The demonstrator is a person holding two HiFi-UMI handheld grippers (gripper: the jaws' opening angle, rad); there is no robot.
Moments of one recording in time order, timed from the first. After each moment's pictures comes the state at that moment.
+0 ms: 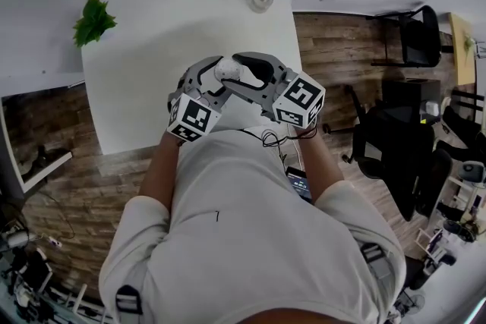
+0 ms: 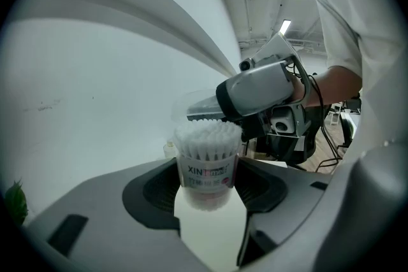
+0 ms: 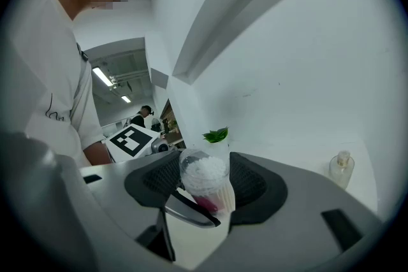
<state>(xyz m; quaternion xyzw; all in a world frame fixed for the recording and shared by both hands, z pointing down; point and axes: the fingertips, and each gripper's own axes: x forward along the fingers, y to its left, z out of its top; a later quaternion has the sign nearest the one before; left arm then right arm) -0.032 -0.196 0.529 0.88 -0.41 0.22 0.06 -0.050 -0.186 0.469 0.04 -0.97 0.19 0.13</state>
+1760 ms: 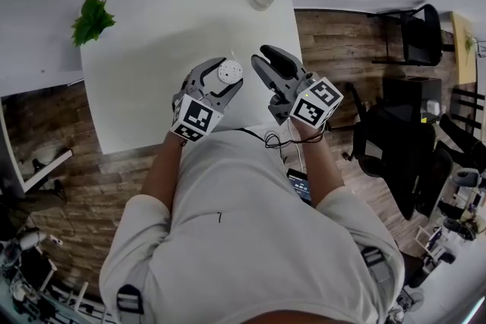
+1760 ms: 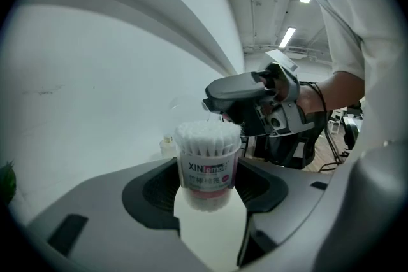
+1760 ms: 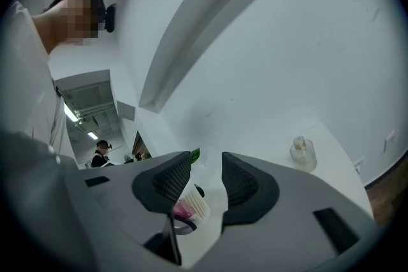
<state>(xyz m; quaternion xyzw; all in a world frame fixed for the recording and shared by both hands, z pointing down) -0.026 -0.194 0.544 0.89 -0.41 0.20 0.09 0.007 -0.238 0.479 0.18 -0.93 0.31 0.01</state>
